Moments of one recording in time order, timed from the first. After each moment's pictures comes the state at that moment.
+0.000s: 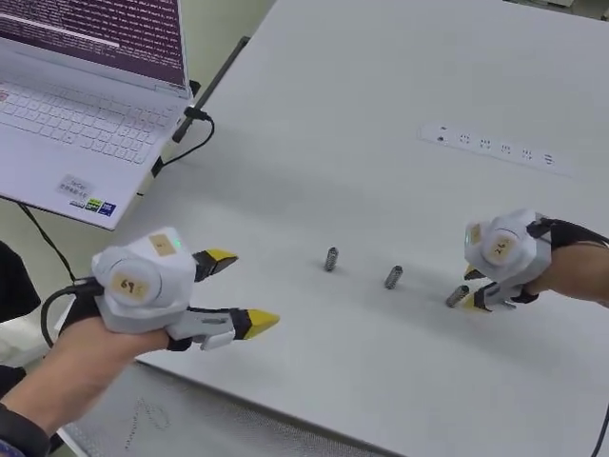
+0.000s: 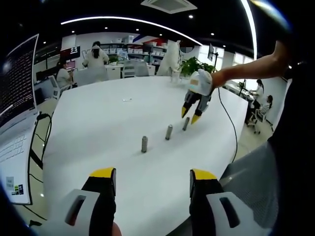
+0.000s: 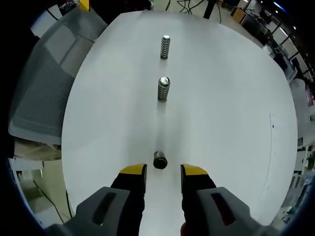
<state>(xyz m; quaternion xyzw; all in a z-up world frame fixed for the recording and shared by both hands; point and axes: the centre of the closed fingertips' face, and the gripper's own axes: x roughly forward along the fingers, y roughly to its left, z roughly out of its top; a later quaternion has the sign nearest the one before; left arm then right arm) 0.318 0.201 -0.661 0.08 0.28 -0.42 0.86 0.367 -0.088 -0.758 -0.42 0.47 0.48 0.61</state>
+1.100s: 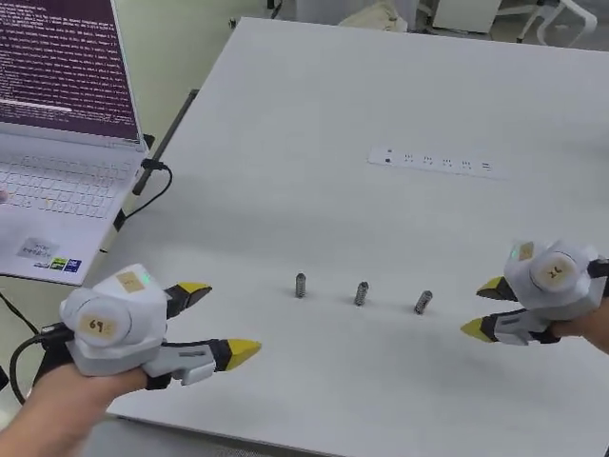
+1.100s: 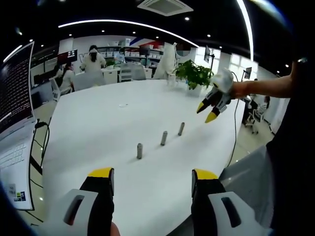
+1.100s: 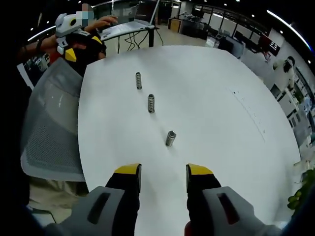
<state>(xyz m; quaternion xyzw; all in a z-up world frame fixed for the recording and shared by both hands) 0.314 0.189 -0.645 0.08 0.27 -0.43 0.86 0.310 -0.115 -0.702 -0.23 0.42 0.36 0.80</state>
